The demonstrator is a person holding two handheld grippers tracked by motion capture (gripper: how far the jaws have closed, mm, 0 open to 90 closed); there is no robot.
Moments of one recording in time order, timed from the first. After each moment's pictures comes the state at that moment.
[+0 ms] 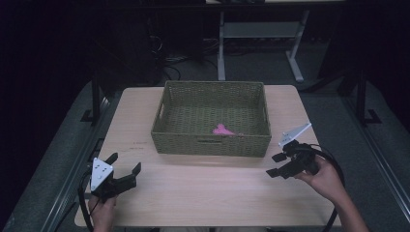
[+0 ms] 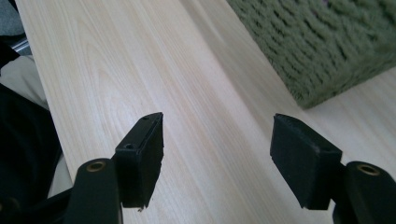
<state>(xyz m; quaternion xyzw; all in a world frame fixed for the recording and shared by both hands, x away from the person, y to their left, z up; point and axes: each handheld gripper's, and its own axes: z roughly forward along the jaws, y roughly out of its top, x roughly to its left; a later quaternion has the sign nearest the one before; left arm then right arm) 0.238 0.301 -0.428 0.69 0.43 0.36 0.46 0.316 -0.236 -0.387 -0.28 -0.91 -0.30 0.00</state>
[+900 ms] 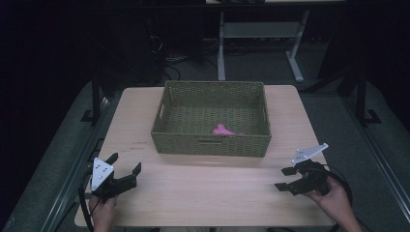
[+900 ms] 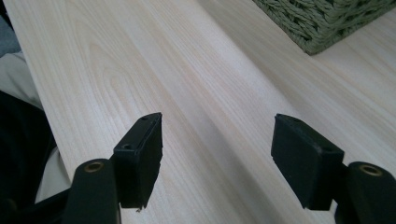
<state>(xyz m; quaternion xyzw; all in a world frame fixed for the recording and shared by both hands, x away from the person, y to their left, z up) 0.239 0.300 -0.428 0.69 0.43 0.36 0.46 0.275 -0.265 -0.419 -0.32 -0.89 -0.33 -0.02</state>
